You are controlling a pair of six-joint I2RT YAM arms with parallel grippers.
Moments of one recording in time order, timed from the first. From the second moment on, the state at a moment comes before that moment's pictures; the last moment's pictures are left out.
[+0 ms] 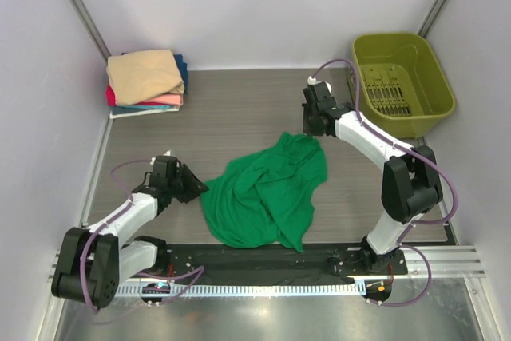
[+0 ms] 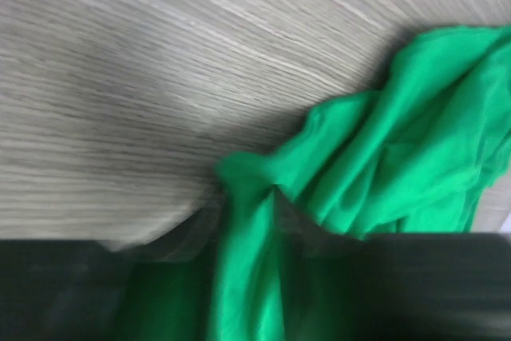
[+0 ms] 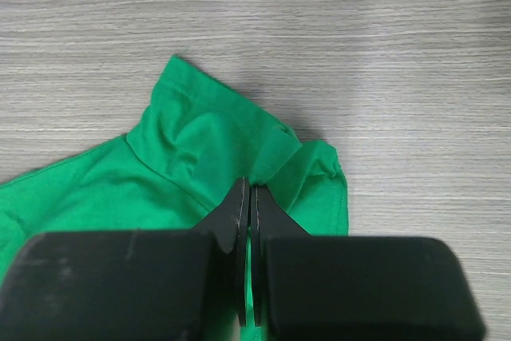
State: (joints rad) left arm -0.21 1.09 0.36 -0.15 0.19 -0.85; right arm 0.41 1.69 1.30 -0.53 0.20 0.38
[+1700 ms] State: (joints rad) left arm -0.21 1.05 1.73 -0.67 -0.03 -0.21; right arm 0.33 1.12 1.82 -0.37 0.18 0.07
